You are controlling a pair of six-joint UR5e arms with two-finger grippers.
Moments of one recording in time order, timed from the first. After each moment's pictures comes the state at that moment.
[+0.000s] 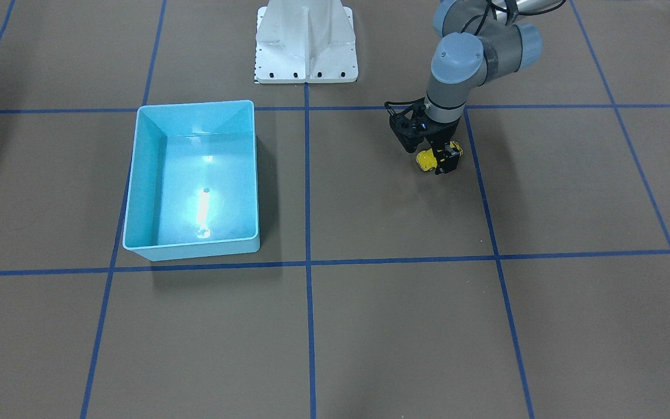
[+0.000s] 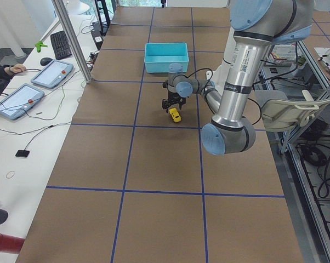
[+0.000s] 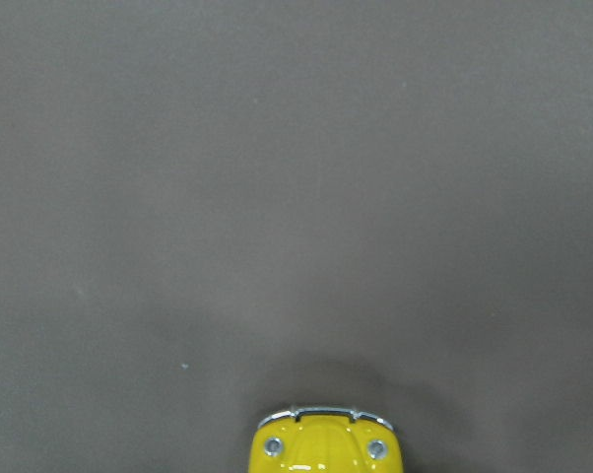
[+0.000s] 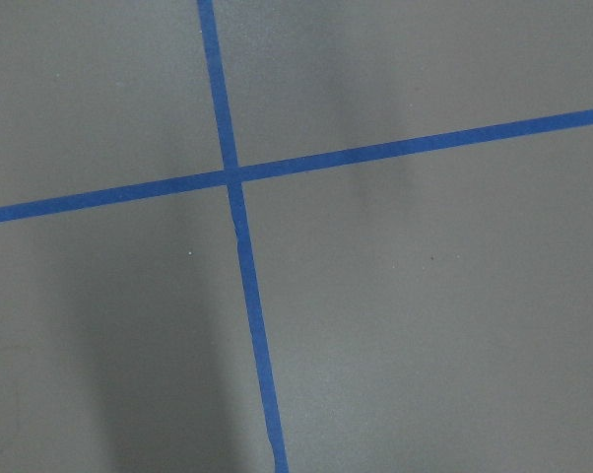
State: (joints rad) left arm -0.49 -1.88 -1.84 -1.66 -1.85 -0.02; right arm 1.54 -1.63 1.60 -1.52 2.32 0.21
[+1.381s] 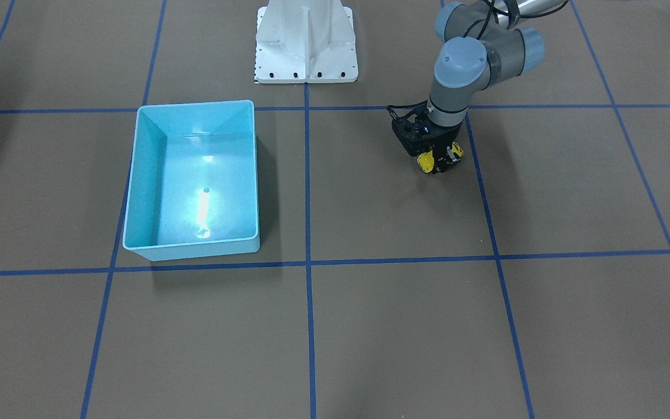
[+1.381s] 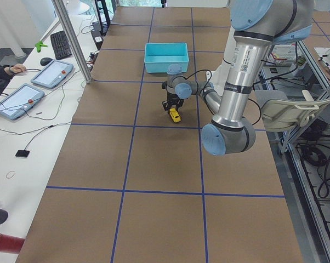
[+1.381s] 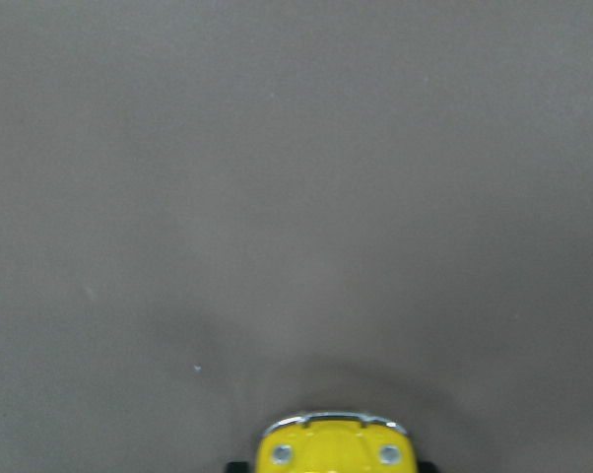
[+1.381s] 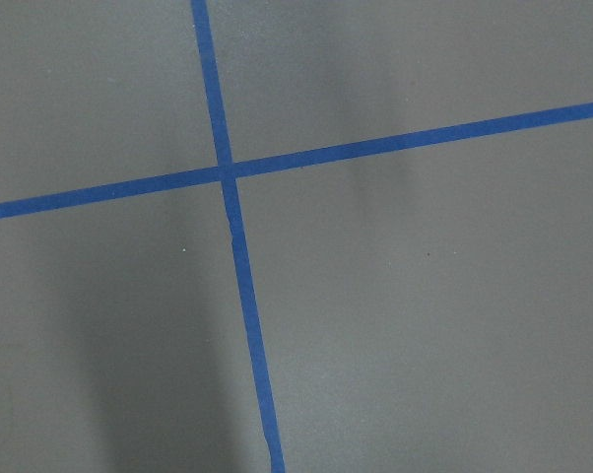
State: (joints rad) left arm -0.50 -1.88 -1.82 -1.68 -1.86 -0.02; right arm 1.54 -1.63 1.60 -1.52 2.32 0.21
